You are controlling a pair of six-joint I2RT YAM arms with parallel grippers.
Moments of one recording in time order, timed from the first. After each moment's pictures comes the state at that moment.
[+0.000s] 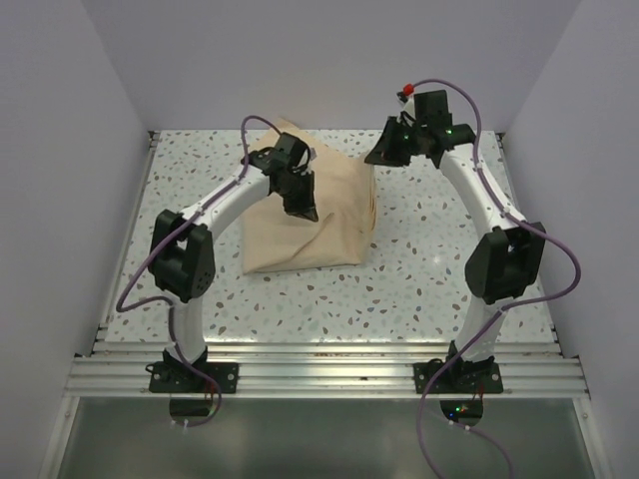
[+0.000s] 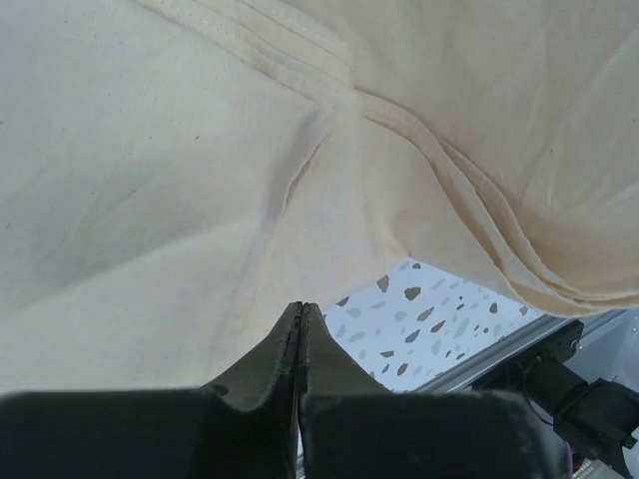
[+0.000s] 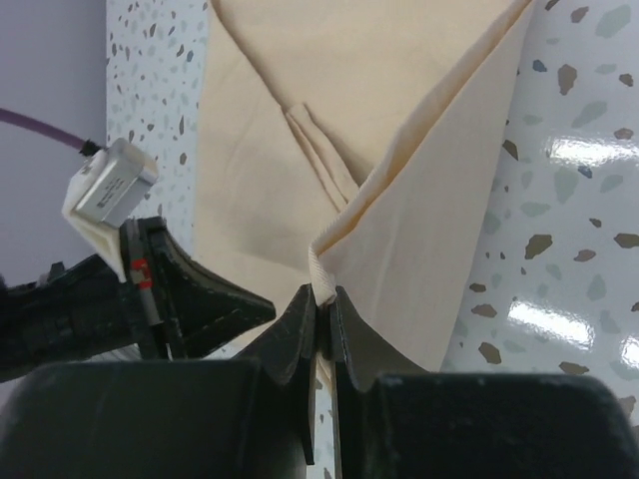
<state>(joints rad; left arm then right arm) -0.50 1.96 1.72 -0.83 0.28 -0.52 0.22 1.87 1.87 -0.72 -0.41 0.48</state>
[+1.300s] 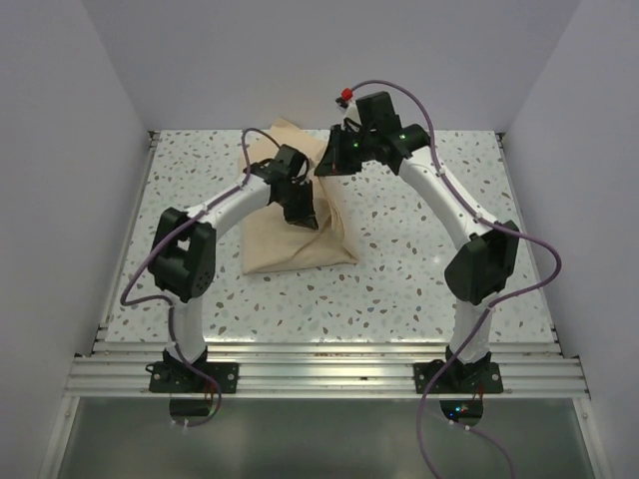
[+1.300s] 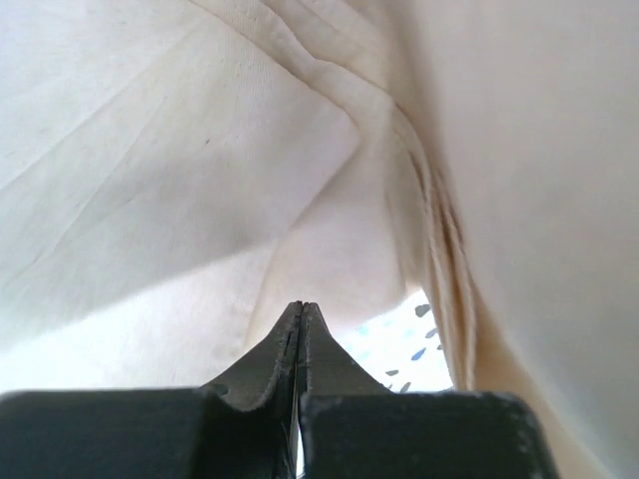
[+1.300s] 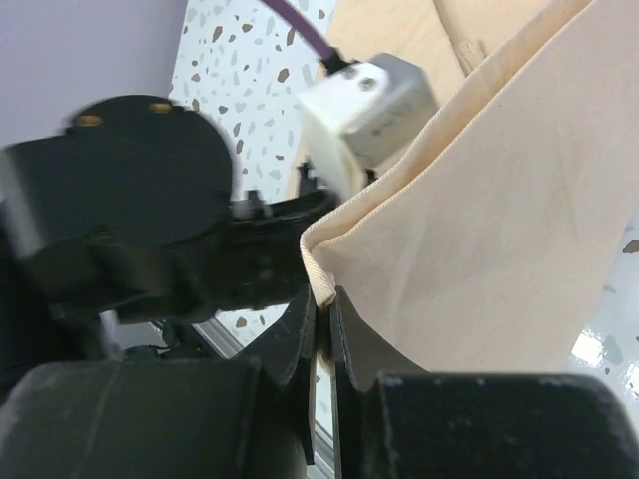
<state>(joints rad) -0.49 1.99 1.59 -0.69 0.29 -0.57 0.50 1.94 2.02 -0.77 -0.41 0.49</state>
